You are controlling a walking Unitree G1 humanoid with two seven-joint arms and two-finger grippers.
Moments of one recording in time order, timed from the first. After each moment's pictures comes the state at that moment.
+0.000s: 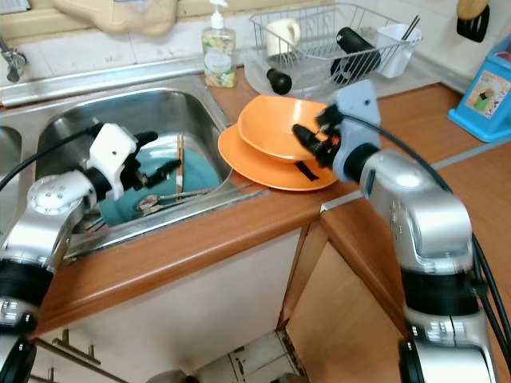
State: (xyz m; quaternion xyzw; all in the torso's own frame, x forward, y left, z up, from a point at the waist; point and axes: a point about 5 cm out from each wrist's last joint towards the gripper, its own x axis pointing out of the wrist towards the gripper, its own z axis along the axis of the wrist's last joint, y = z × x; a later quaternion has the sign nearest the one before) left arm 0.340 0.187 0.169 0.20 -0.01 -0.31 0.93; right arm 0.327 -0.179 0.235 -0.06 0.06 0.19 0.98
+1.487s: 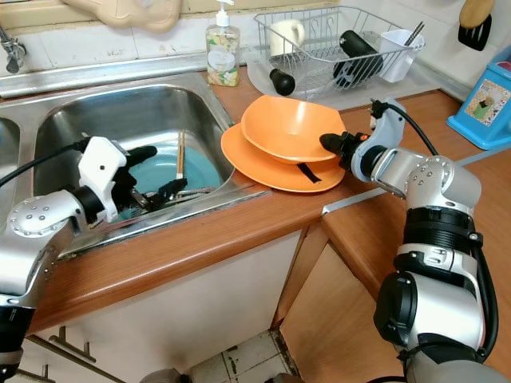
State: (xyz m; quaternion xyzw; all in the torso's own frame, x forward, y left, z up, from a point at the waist) left arm 0.302 0.176 0.178 0.15 0.02 -0.33 0.93; right arm 0.366 -0.220 0.197 0.28 0.23 0.10 0.93
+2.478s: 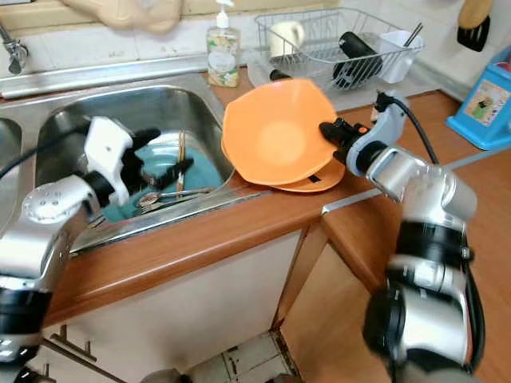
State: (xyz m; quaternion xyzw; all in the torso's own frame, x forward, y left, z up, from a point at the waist) left arm 0.320 0.167 0.194 0.08 -0.01 -0.29 0.95; right arm 0.357 -0.203 0.217 0.27 0.11 0.17 0.94
